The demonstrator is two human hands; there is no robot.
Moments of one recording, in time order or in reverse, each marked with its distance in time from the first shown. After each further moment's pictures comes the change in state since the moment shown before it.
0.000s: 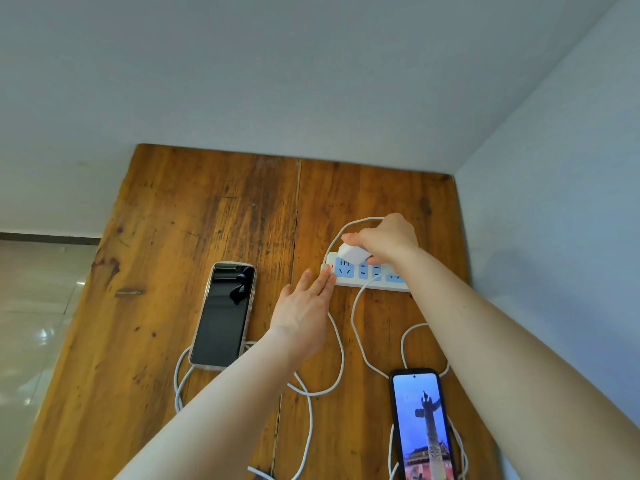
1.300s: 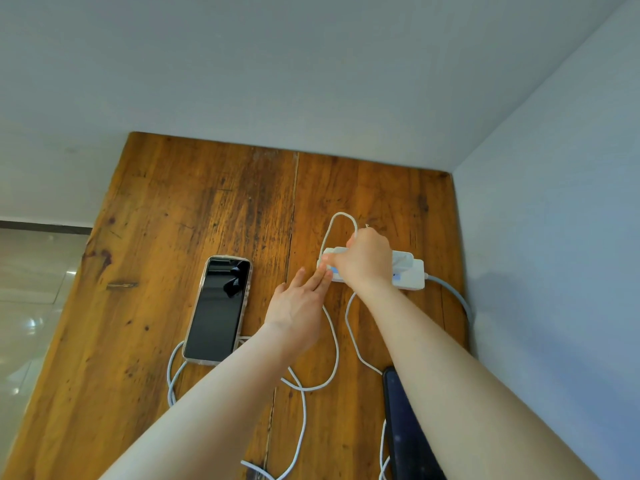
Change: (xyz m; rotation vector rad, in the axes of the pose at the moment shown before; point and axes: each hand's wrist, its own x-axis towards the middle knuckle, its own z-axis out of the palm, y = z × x) left_hand 0.001 -0.002 0.002 -0.064 -0.004 -0.006; right_hand -0.034 -0.002 0.034 -0.053 0.095 -0.104
